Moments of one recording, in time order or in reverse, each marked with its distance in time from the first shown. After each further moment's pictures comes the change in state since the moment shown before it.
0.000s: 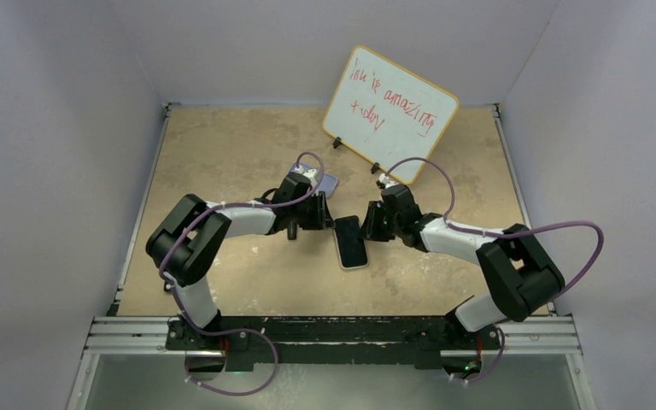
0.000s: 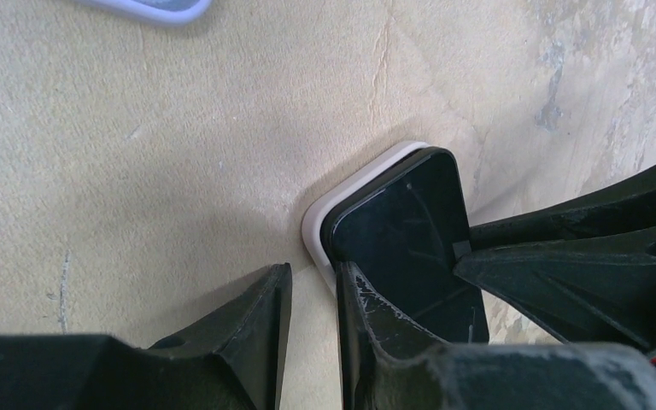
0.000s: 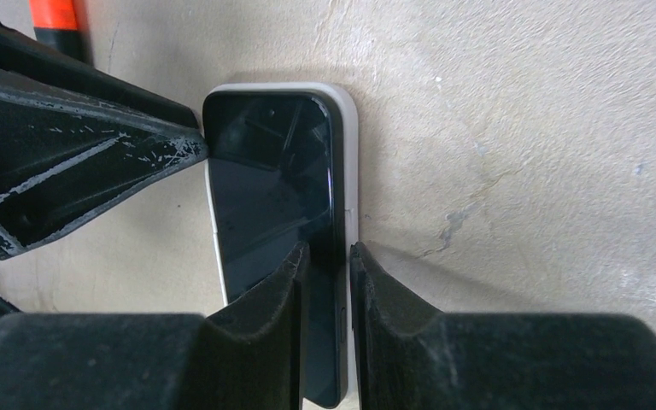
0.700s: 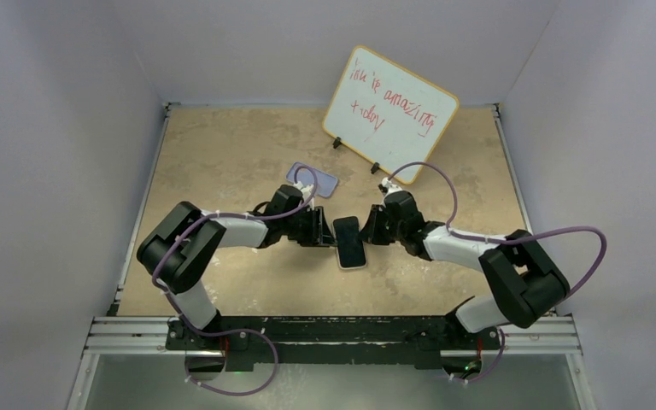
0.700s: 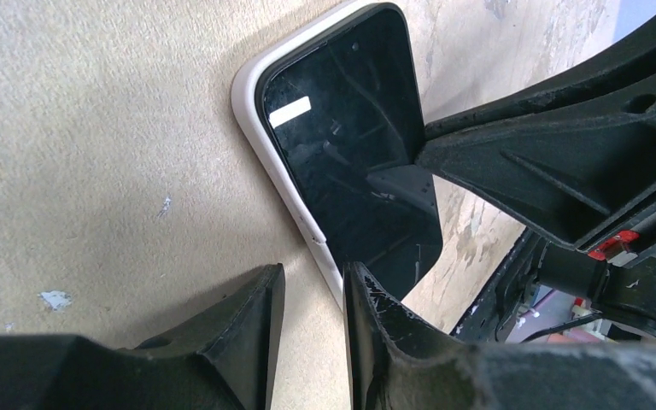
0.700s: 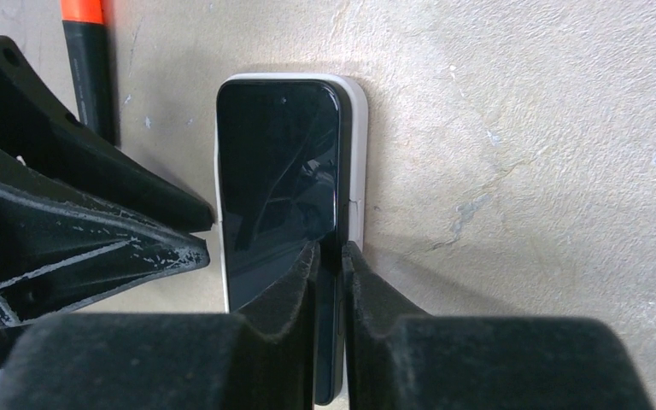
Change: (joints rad) left arm -0.001 -0.071 -0.163 0.104 0.211 -0.082; right arm 0.020 -0.036 -0.089 0.121 -0.029 0.028
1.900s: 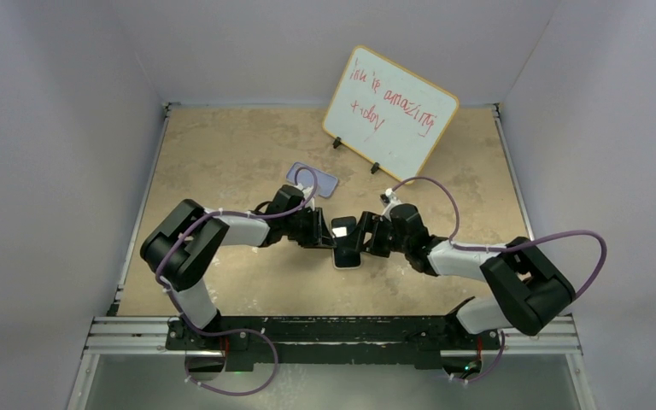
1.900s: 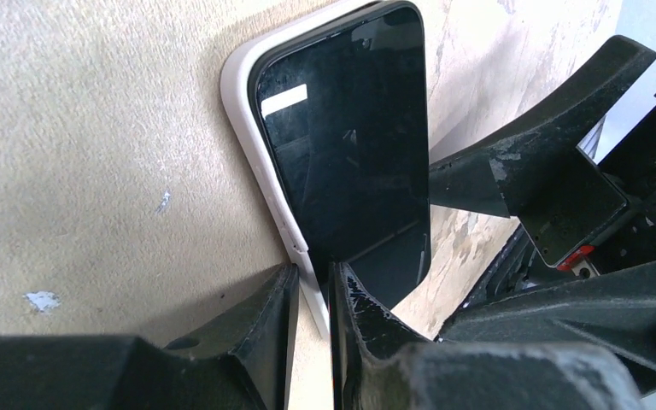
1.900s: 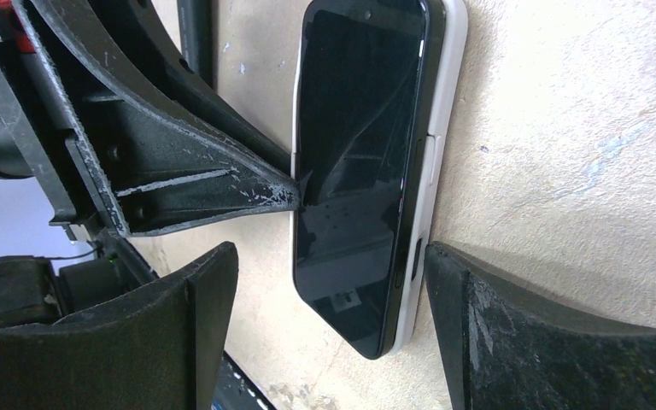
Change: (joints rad) left arm -0.001 0.030 0.013 -0.012 0.027 -0.039; right arm 0.031 -0.053 -0.150 0.232 -0.132 0.187
